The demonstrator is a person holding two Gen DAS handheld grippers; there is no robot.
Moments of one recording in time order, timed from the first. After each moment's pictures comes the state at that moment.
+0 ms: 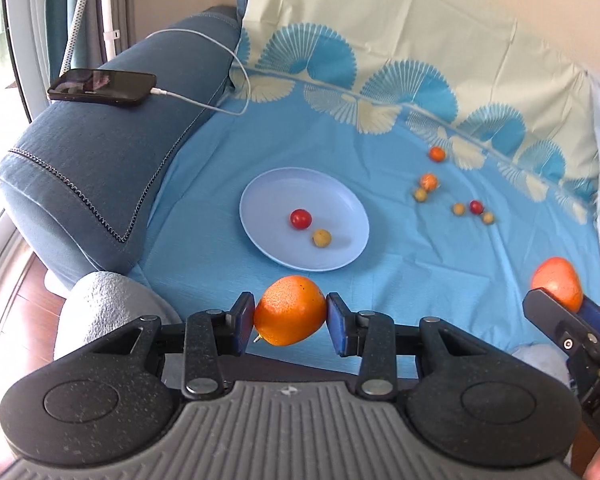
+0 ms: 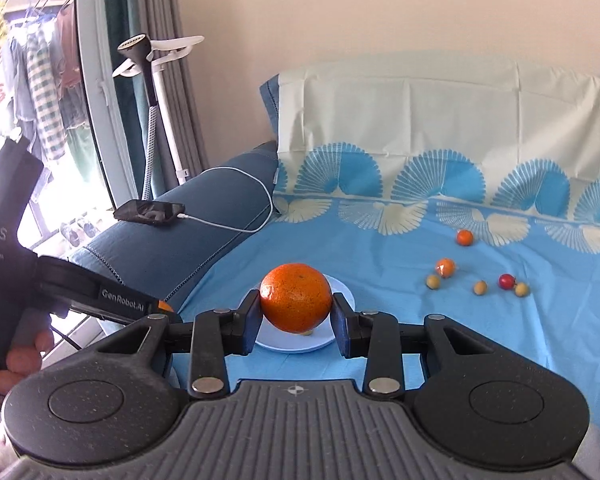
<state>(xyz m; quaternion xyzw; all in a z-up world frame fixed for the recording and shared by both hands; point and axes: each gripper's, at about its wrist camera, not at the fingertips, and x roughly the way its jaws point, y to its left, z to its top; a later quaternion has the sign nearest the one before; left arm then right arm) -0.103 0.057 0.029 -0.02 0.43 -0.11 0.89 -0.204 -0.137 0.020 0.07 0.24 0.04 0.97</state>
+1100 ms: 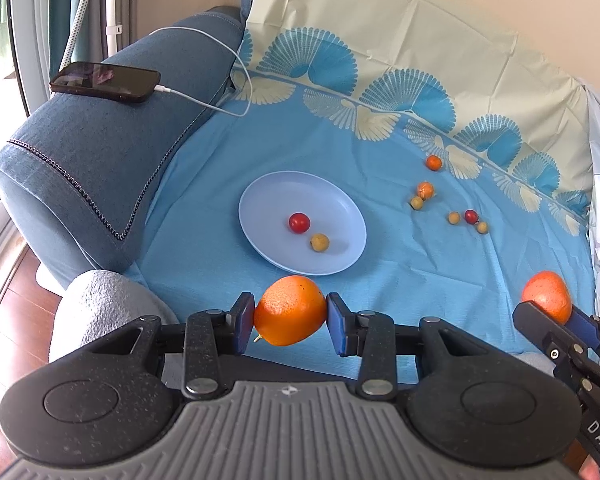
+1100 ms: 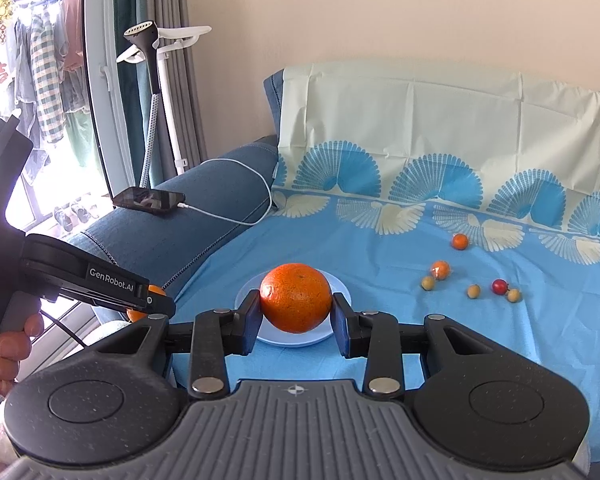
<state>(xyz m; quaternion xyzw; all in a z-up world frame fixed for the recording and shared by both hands) -0.095 0.066 0.024 -0.03 0.43 -0.11 0.89 -0.204 -0.122 0.023 0.04 0.25 0.04 0.97</state>
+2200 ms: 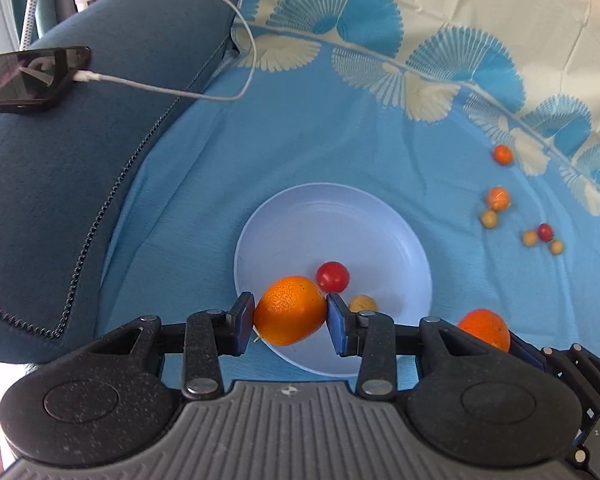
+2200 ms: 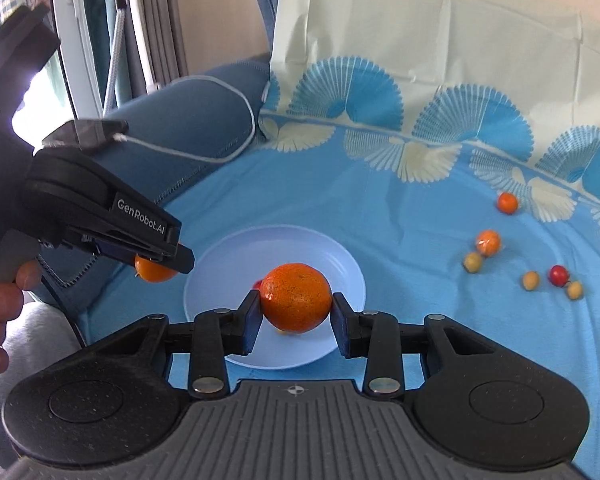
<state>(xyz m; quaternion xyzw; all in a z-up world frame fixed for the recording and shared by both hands) 0.095 0.021 -0.059 0.00 0.50 -0.08 0.86 -0.019 -0.121 -0.075 0.02 0.35 0.04 0.93</state>
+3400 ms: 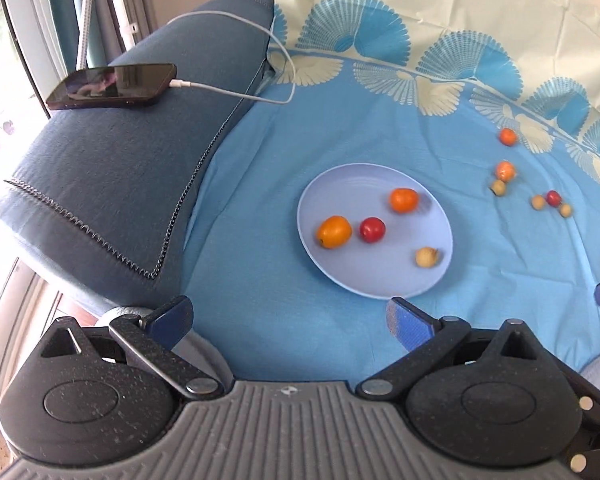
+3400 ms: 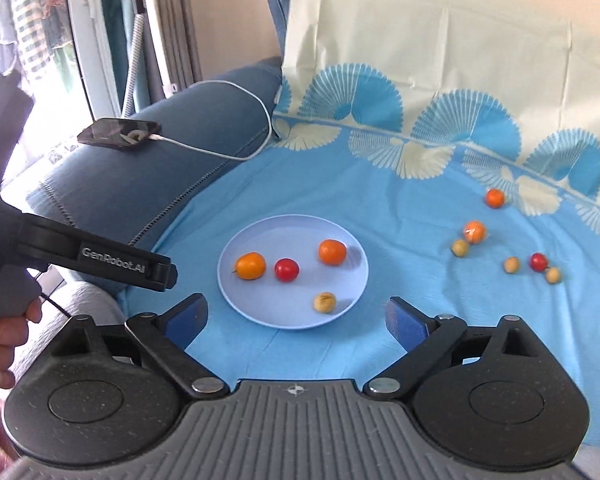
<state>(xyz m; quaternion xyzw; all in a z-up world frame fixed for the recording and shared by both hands) -0.014 0.063 -0.012 0.05 0.46 -0.05 0.89 -0.095 -0.106 -0.027 0.01 0.35 0.05 0.94</state>
